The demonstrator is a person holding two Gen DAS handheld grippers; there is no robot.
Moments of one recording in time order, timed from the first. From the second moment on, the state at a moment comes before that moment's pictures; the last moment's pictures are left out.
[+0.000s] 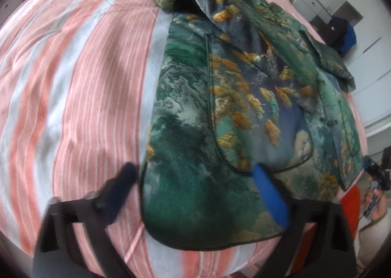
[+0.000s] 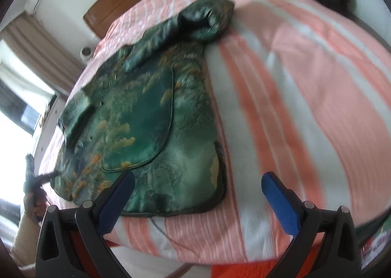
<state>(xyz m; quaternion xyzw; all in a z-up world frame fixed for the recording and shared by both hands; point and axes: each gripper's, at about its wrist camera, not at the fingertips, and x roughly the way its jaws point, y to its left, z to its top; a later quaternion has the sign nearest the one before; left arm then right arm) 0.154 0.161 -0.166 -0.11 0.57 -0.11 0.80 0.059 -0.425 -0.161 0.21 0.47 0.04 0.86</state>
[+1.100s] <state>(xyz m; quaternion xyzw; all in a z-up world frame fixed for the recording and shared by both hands) 0.013 0.175 -0.076 -0.10 0.44 0.03 0.89 0.012 -0.374 -0.123 0.08 0.38 -0.11 0.91</state>
